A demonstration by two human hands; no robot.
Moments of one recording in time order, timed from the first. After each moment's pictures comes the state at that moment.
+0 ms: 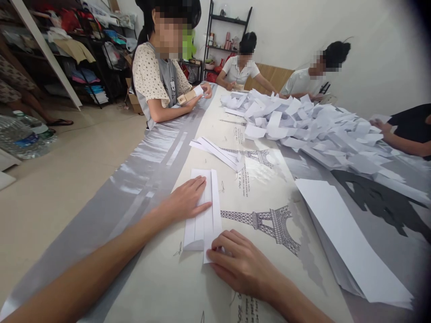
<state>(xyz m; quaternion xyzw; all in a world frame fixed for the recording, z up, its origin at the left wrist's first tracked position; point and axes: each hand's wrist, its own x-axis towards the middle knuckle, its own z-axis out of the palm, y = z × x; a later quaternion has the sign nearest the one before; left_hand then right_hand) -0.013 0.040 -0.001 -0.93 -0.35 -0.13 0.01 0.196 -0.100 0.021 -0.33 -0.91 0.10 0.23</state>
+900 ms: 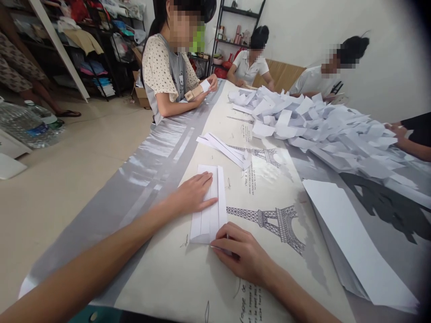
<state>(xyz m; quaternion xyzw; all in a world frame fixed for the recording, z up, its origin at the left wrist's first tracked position) -0.014 0.038 0.000 -0.92 -0.36 -0.13 -0.01 0.193 -0.093 0.005 -0.34 -0.86 0.24 0.31</state>
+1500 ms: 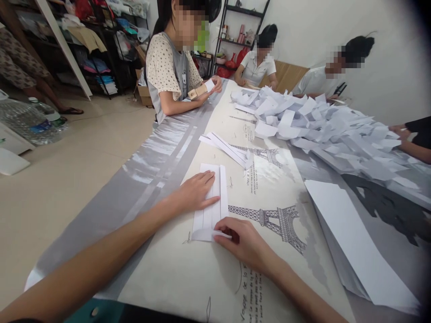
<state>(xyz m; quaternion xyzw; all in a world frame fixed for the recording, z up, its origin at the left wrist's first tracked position) -0.013 0.037 0.004 -0.93 -0.36 -0.12 -0.01 0.187 -0.081 0.023 -0.50 -0.76 0.36 0.21</state>
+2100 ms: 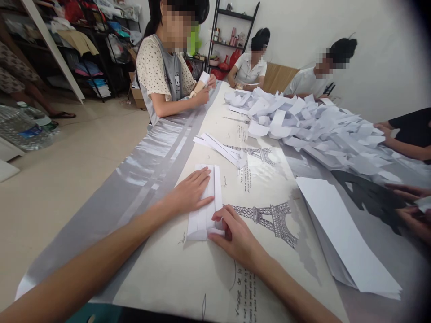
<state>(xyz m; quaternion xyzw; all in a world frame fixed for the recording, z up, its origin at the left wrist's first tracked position) -0.012 0.037 0.001 -0.93 -0.33 -0.17 0.00 0.186 -0.086 0.016 -0.52 -0.76 0.30 0.25</state>
